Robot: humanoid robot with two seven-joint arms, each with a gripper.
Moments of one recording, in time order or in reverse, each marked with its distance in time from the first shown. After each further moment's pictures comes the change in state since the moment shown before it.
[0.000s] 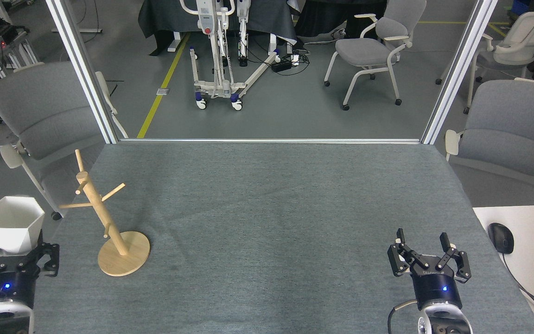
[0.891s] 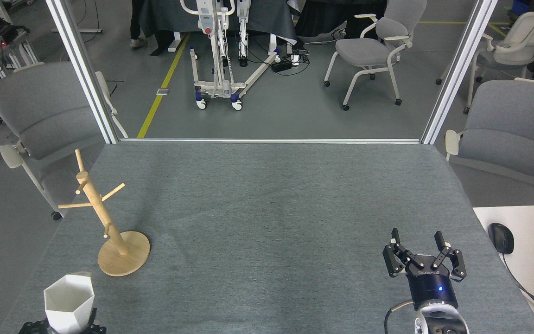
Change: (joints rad) left arm 0.384 -0.042 -0.122 -0.084 0.231 -0.098 0.130; right arm 0.002 -0.001 0.022 -0.003 0.003 -0.005 -0.006
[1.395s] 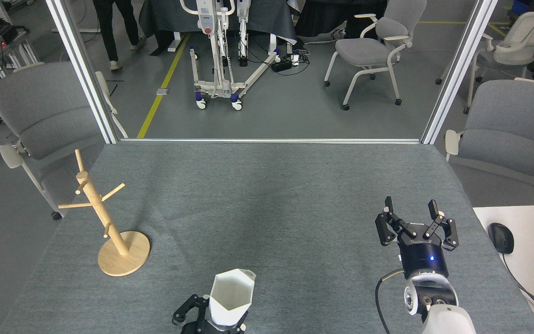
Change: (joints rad) left arm -0.092 -0.008 -0.641 0.008 -0.009 -0.007 -0.035; right arm -0.103 0.021 0.019 -0.004 0.002 0.021 0.012
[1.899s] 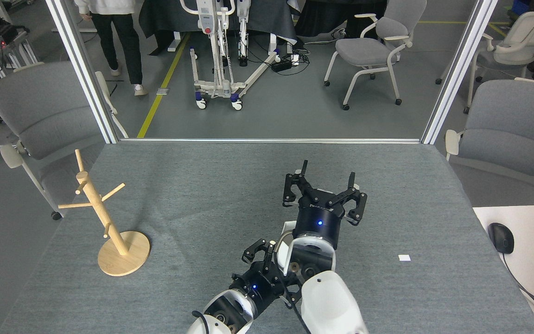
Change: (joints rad) left arm -0.439 -0.180 -0.180 0.402 -0.002 -0.017 -0.007; right arm -0.191 0.233 0.483 -0.068 0.085 0.743 0.237
